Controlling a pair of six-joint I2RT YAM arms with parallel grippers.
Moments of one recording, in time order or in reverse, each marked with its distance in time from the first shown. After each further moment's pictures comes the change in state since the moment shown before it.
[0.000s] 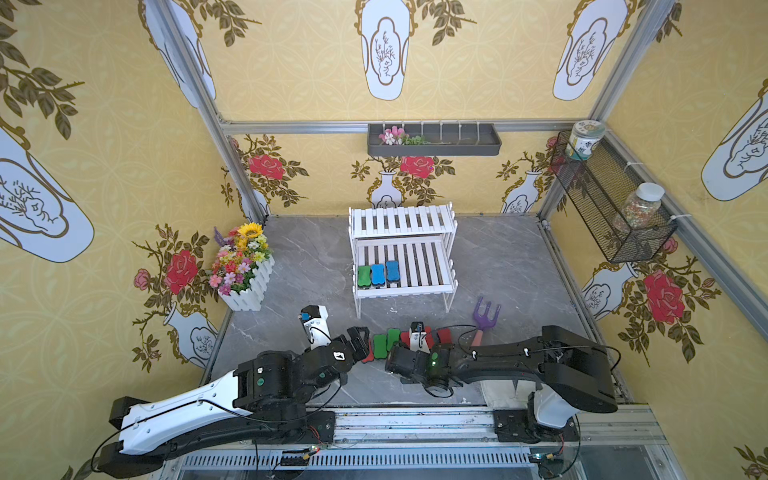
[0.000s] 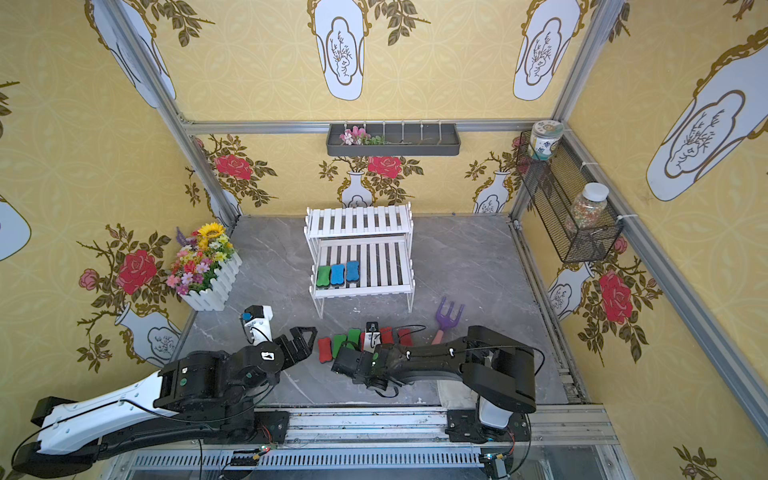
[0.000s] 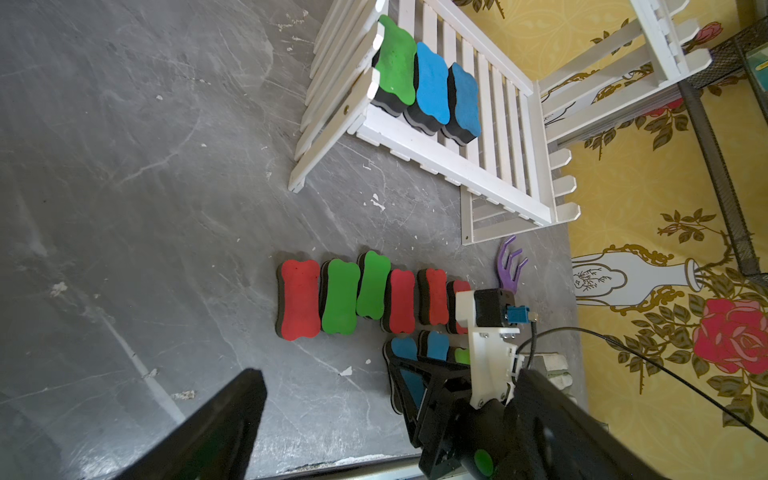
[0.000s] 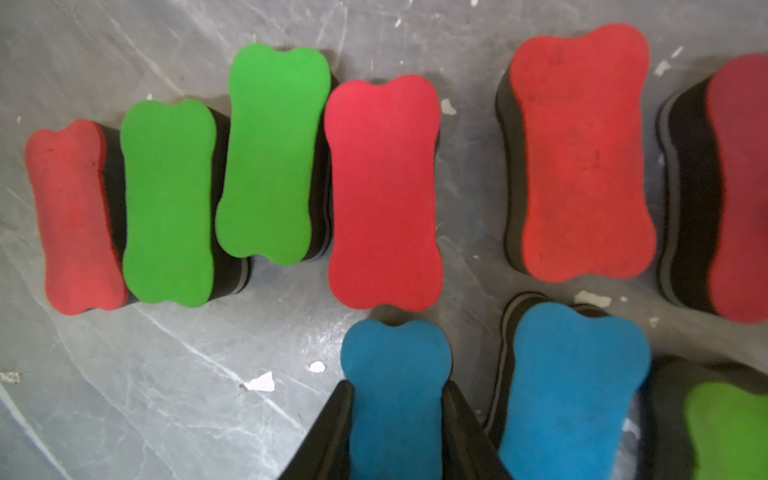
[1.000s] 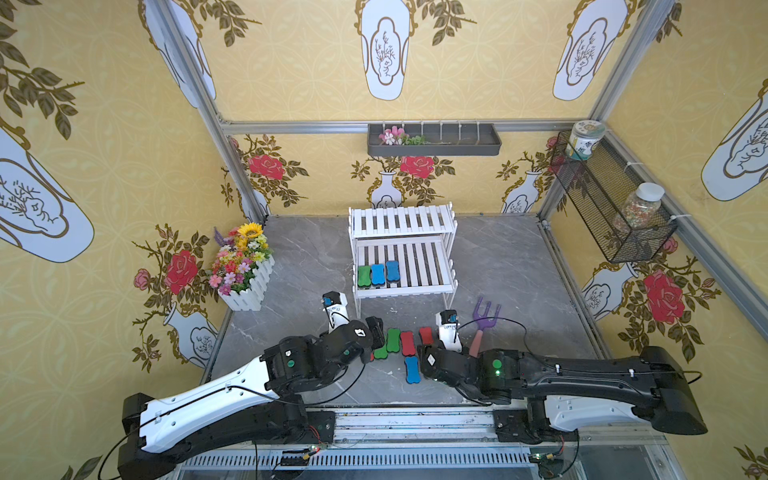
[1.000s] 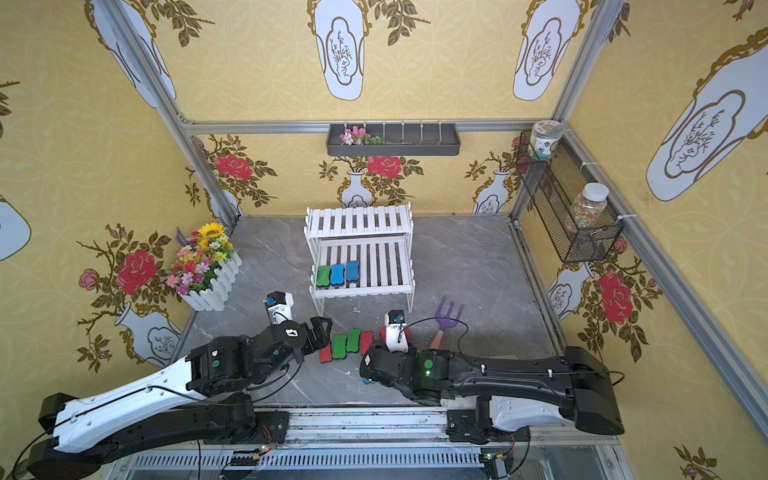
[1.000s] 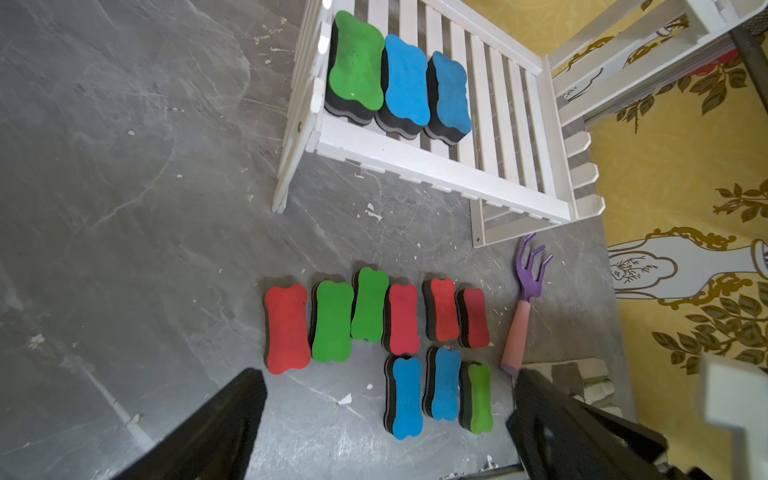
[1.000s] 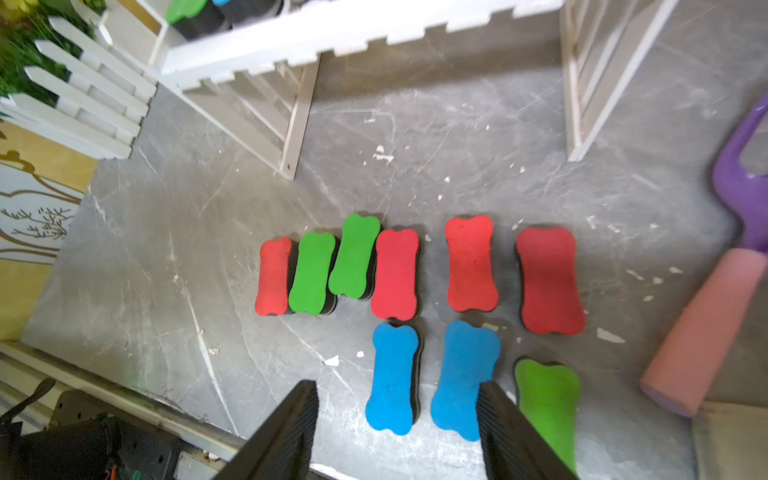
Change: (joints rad) left arm 0.208 0.222 0.066 0.175 0.140 0.248; right arm 0.076 -0.540 -0.130 -0.098 0.275 -0.056
